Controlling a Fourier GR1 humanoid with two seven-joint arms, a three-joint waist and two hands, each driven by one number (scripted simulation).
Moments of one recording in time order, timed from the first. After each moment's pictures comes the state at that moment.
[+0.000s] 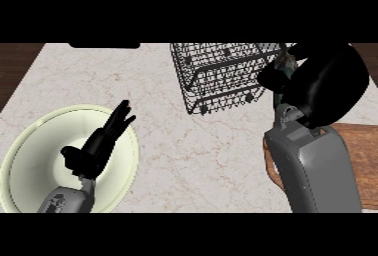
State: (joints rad) left arm -0.13 0.22 -0.20 -1.41 0.15 -0.01 -0.08; right arm -0.71 -0.01 0.11 -1.68 1.50 -0.08 1.25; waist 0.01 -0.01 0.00
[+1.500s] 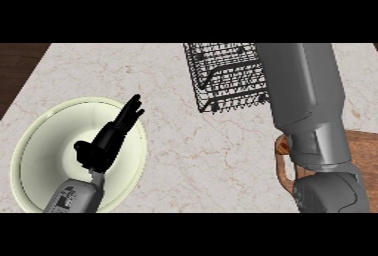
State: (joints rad) left arm -0.19 0.19 -0.22 -1.39 0.12 -0.02 -0.08; right arm -1.34 -0.01 -0.54 -0.80 1.41 -0.34 1.11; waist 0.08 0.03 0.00
